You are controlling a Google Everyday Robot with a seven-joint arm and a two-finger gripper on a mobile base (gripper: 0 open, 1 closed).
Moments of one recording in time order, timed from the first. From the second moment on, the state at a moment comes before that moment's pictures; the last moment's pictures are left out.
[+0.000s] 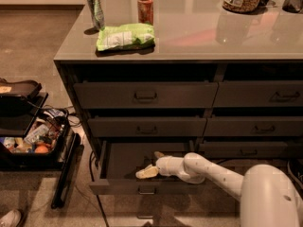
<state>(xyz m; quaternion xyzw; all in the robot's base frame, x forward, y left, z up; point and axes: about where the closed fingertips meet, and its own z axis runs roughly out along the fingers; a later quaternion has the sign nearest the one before) 0.635 0.012 0.300 -0.32 0.78 0.37 0.39</state>
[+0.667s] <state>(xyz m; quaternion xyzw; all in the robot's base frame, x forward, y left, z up) 0.666 -0.004 0.257 -0.31 0.82 0.32 0.35</state>
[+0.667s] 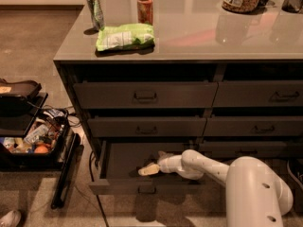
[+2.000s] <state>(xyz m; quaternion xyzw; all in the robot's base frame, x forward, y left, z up) 0.627 0.006 0.247 -0.33 0.80 0.37 0.35</state>
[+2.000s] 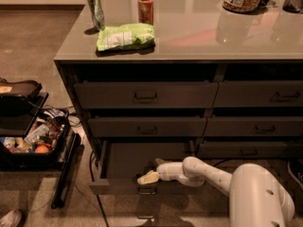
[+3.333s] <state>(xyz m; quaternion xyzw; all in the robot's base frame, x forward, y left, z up) 0.567 0.062 0.210 -0.41 0.80 0.32 0.29</state>
